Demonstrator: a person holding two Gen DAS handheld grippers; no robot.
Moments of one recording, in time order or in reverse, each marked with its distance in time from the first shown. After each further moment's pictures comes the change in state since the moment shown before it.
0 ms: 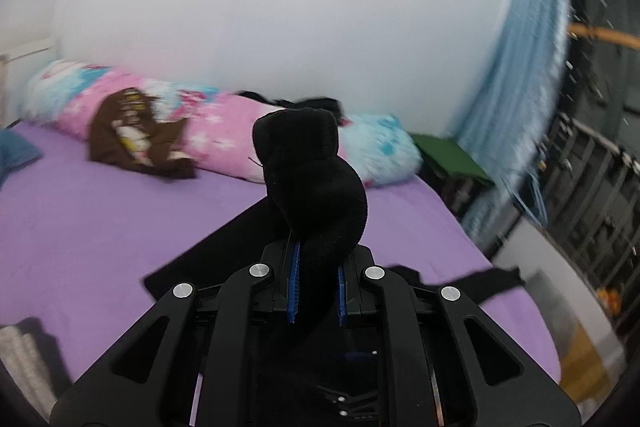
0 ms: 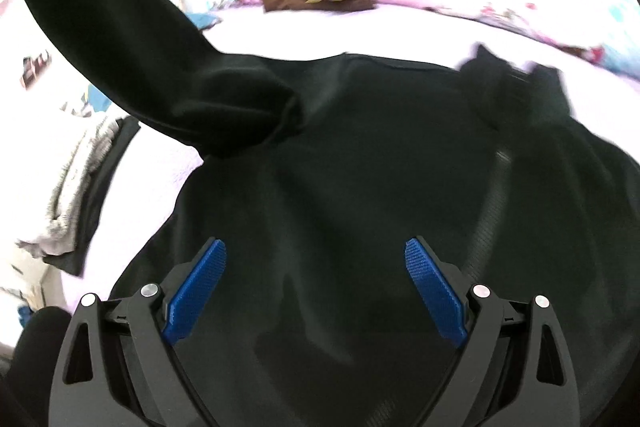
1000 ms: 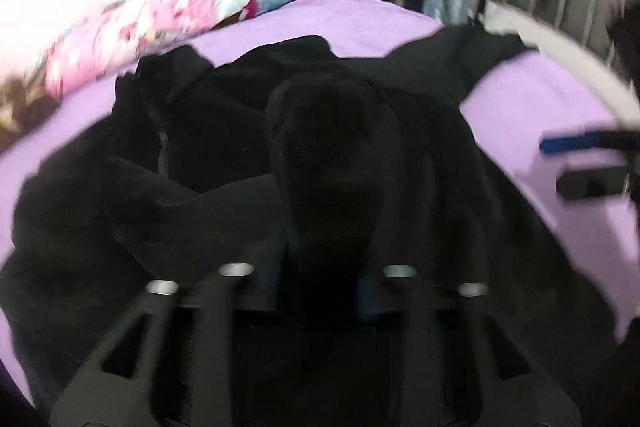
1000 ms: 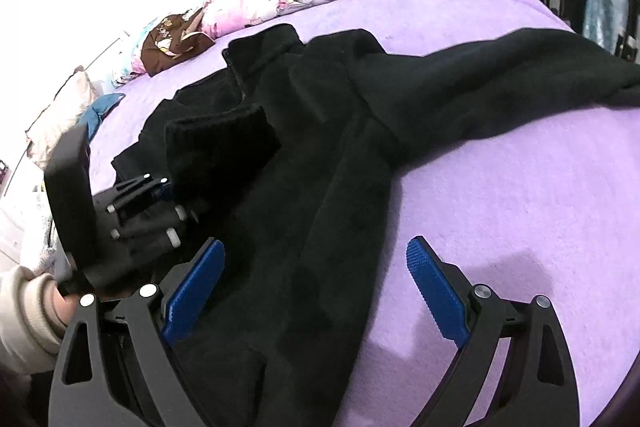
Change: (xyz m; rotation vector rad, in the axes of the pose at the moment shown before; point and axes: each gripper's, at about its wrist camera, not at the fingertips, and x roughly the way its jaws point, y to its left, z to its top) left arm 0.247 -0.186 -0.309 0.431 0.369 -0.029; right arm -0.163 -0.182 -0.142 0.356 -0.086 -0.175
